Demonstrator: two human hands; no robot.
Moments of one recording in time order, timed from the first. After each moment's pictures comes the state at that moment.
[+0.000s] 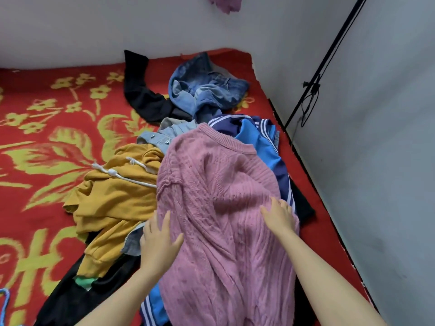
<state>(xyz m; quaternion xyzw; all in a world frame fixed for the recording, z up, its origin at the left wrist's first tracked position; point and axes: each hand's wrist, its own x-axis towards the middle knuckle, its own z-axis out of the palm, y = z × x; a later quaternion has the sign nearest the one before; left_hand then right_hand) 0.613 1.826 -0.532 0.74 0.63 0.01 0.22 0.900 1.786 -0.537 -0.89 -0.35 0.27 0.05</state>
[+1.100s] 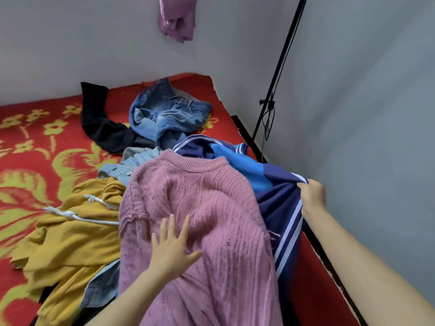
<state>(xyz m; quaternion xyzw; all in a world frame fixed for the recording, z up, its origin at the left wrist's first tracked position) 0.721 1.853 -0.502 0.84 0.47 -0.17 0.21 1.035 1.793 -0.454 -0.81 -0.09 0.21 0.54</state>
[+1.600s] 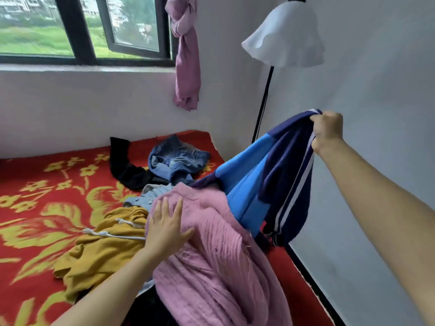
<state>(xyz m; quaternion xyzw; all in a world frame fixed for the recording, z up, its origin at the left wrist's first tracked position) 0.664 1.809 -0.318 0.86 0.50 0.02 0.11 0.975 1.752 -0.127 -0.65 -0.24 0.11 0.71</state>
